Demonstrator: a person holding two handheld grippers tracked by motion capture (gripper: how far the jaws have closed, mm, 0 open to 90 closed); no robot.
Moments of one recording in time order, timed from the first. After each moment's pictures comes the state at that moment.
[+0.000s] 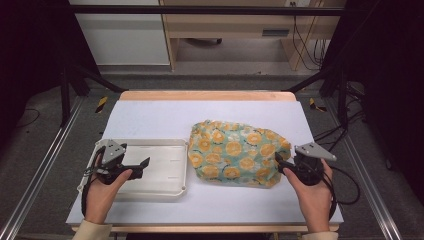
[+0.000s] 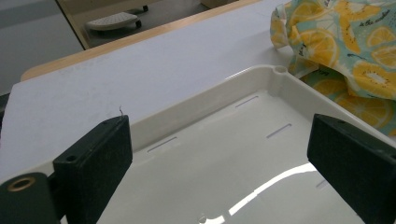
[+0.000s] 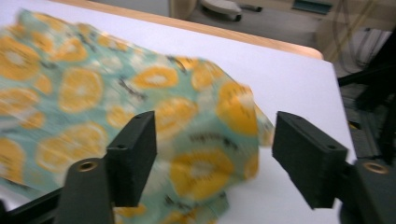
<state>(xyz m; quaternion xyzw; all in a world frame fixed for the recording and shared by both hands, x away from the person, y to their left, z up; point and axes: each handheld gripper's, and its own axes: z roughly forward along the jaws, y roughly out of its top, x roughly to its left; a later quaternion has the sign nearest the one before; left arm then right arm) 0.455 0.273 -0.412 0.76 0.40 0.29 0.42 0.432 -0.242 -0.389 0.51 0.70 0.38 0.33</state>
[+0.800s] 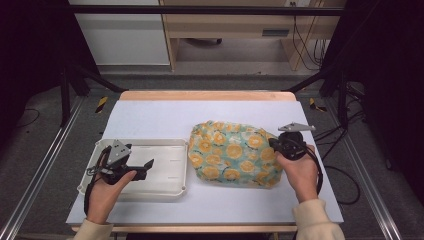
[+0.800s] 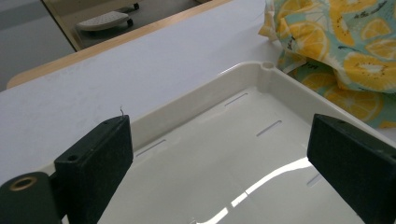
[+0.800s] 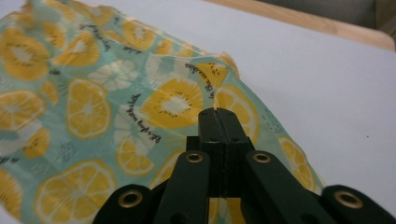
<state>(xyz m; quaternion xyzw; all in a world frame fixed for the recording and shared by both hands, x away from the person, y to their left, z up) 0.457 0.262 -0.412 0.78 0.38 0.28 0.40 0.493 -0.223 -0.385 0.49 0.76 0.36 0.24</state>
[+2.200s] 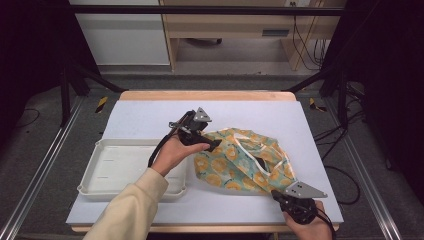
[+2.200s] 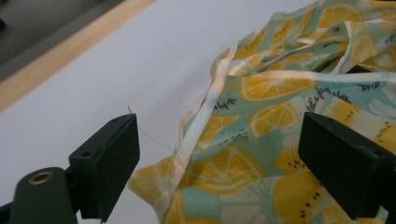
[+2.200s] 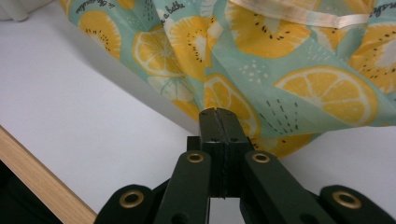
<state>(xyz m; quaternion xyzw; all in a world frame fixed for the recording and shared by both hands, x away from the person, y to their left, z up) 0.559 0.078 -0.381 0.88 0.26 0.14 0.38 0.365 -0.239 -0.459 0.43 0.79 0.38 0.21</state>
